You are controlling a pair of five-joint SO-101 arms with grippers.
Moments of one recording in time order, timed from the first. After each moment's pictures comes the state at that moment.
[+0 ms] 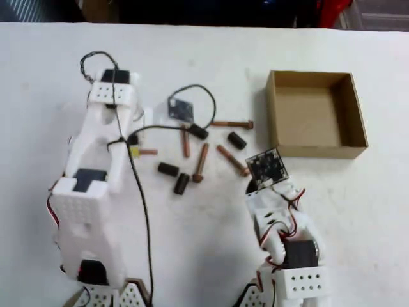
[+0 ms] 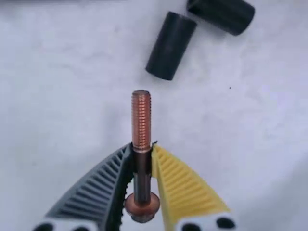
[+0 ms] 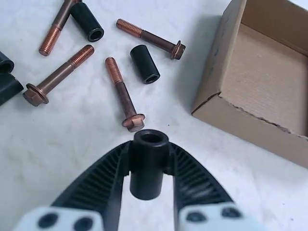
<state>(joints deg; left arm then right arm) -1.5 32.8 -19.1 98.2 -80.9 -8.6 -88.0 84.1 52.5 21.5</state>
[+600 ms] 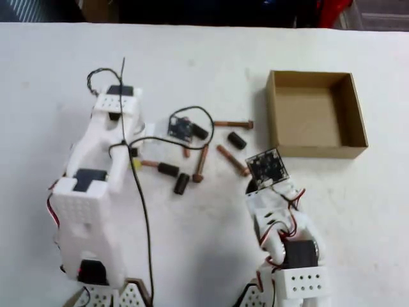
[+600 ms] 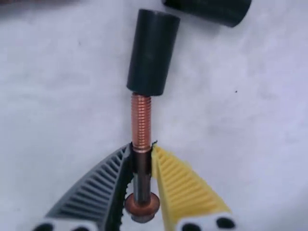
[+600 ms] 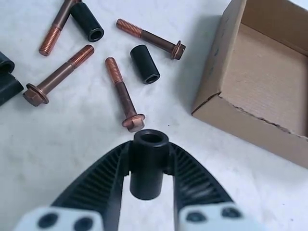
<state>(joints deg) -1.5 32.8 -8.6 87.4 -86.1 -8.6 -88.0 84.1 52.5 21.5</state>
